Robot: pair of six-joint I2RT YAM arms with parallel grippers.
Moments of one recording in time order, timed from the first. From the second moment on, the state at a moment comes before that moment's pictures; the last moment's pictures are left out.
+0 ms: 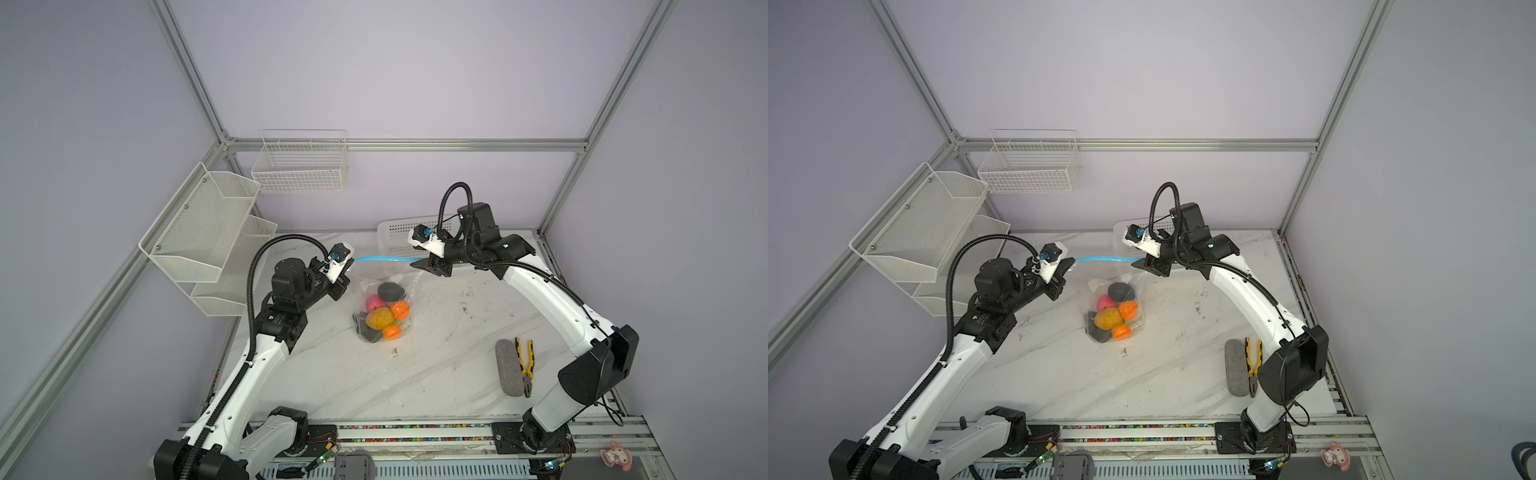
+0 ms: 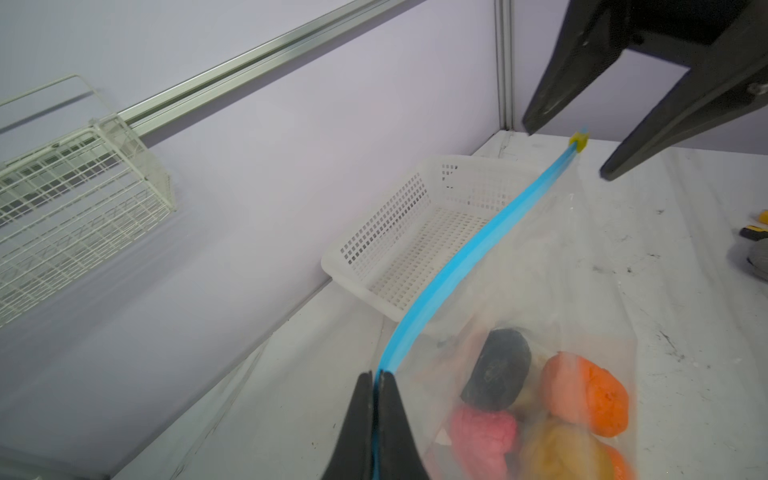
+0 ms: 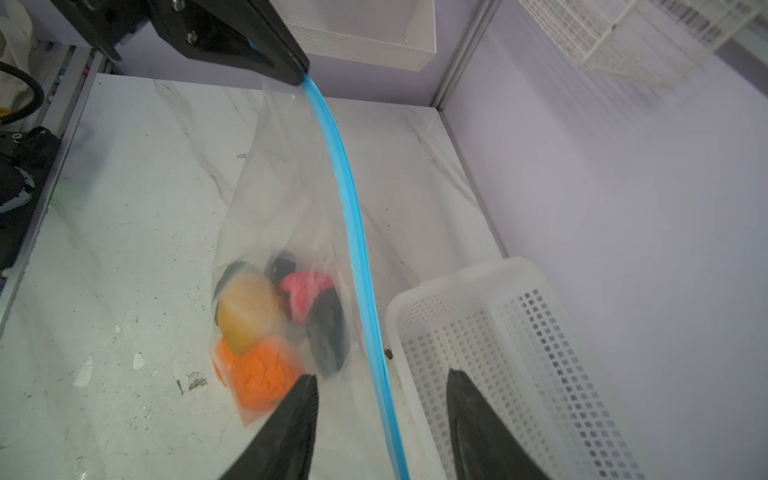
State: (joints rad) left arm -0.21 1.04 0.92 -0.07 0.39 0.42; right arm 0.56 1.68 1.74 -0.69 -0.55 -0.71
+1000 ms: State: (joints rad) left arm -0.22 1.03 0.92 -0.05 0.46 0.41; right arm 0.67 1.93 2.07 -0.91 -0.47 -0.71
